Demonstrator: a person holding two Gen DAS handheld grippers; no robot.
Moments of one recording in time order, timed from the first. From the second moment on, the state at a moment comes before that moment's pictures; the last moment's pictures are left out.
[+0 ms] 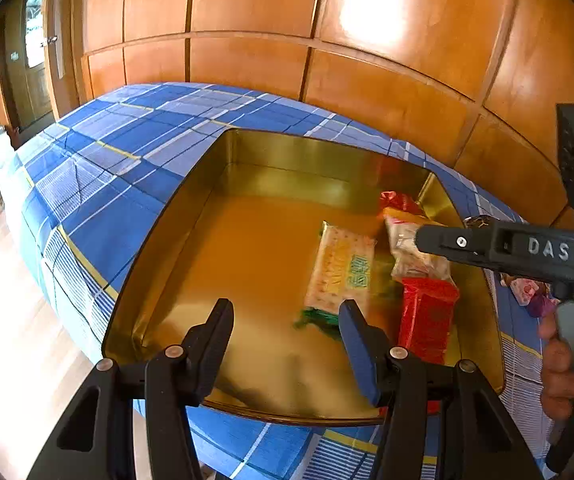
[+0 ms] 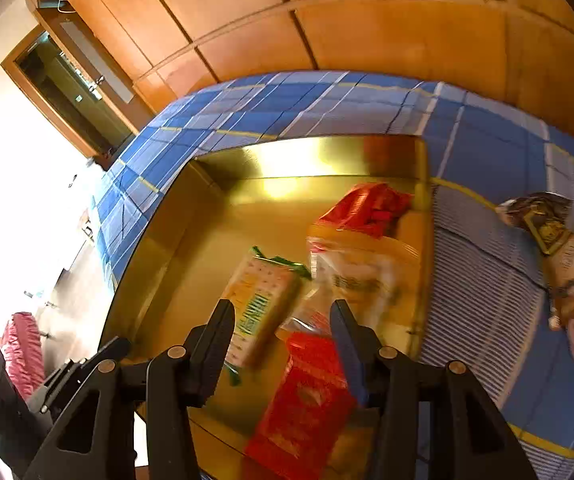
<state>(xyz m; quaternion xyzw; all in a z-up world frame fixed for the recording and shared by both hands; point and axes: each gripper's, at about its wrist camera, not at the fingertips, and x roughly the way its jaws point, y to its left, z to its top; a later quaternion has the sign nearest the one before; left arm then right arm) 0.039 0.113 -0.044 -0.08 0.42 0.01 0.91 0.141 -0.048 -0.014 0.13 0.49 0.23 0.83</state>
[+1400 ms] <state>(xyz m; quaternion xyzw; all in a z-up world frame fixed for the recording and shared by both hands) 0.031 0.046 -0.025 0.00 0.41 -0.04 0.91 0.055 -0.247 0.006 0.02 0.43 0.02 0.90</state>
